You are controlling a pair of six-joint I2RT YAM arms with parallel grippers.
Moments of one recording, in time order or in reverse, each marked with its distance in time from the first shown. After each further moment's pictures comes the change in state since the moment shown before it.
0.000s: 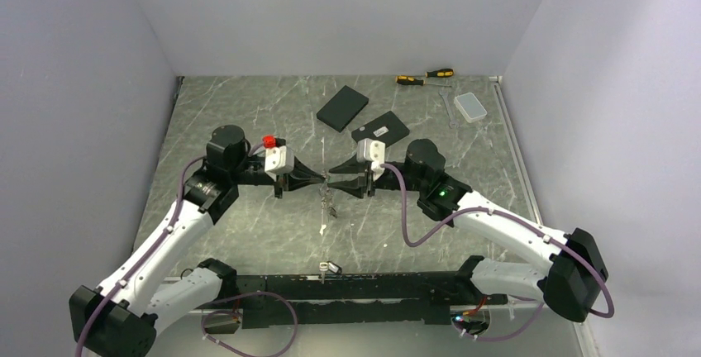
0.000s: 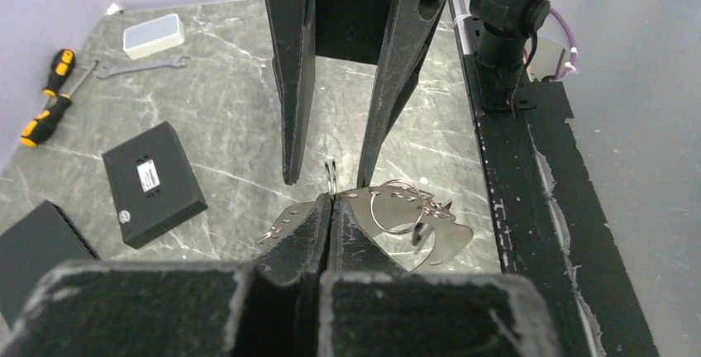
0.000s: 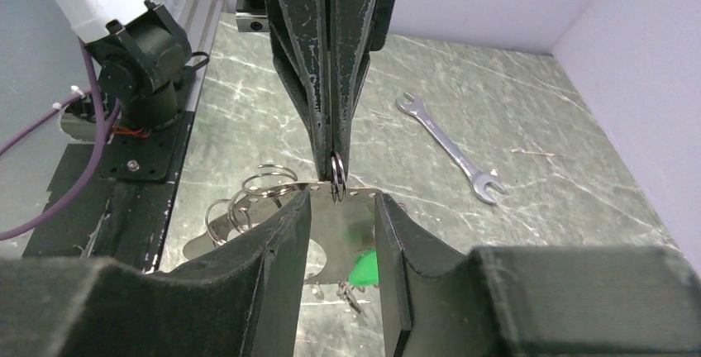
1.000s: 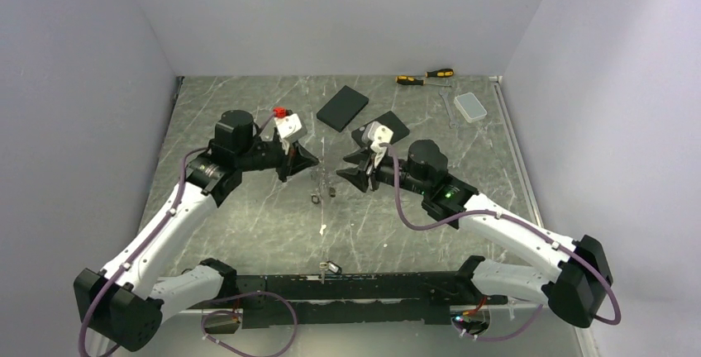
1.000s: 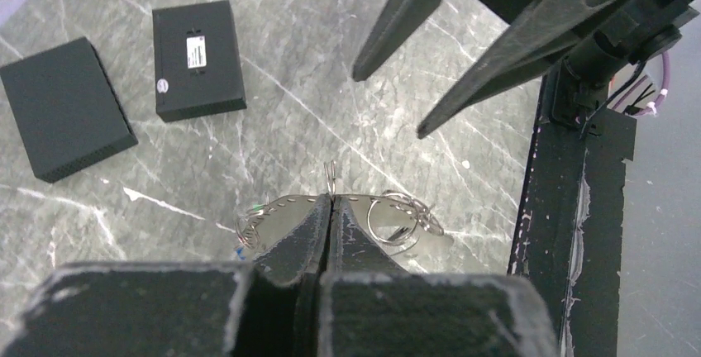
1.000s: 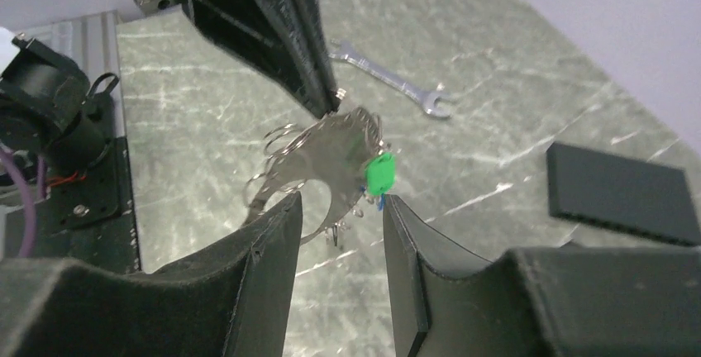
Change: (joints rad) left arm 0.000 0.101 0.148 -0.211 -0.321 -0.145; right arm 0.003 -0.047 0.010 -0.108 0.320 0.136
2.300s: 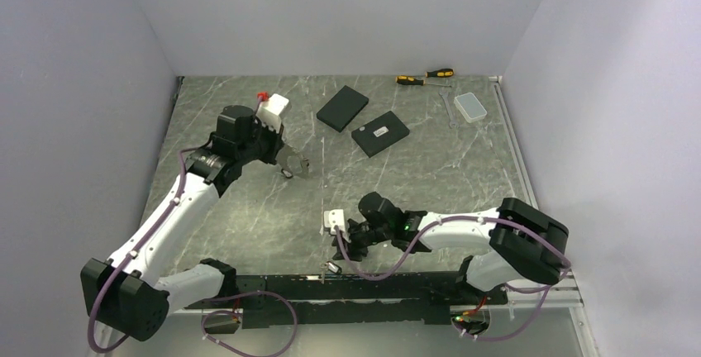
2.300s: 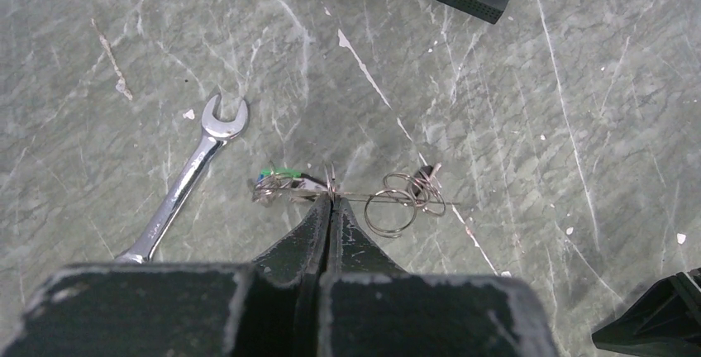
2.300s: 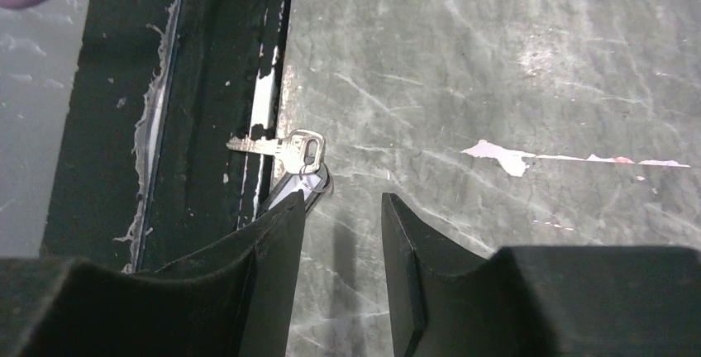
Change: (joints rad) left arm 0.053 0.079 0.049 -0.110 -0.628 -0.136; right arm 0.274 0.323 -0.262 0.061 -0.161 -0.167
